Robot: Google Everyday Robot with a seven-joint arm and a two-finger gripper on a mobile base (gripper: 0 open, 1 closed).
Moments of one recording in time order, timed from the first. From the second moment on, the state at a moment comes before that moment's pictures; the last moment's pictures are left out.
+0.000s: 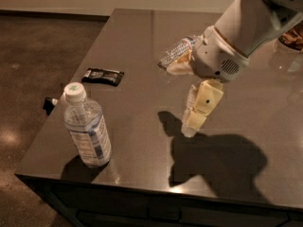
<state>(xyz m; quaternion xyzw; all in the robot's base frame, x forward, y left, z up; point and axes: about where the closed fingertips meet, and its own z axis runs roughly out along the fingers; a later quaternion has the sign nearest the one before) 0.443 -0.070 0.933 -0.69 0.66 0.20 0.20</state>
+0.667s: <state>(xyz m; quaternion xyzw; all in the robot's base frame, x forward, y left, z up) 0.420 -0.003 0.915 -0.69 0.61 0.32 0.22</state>
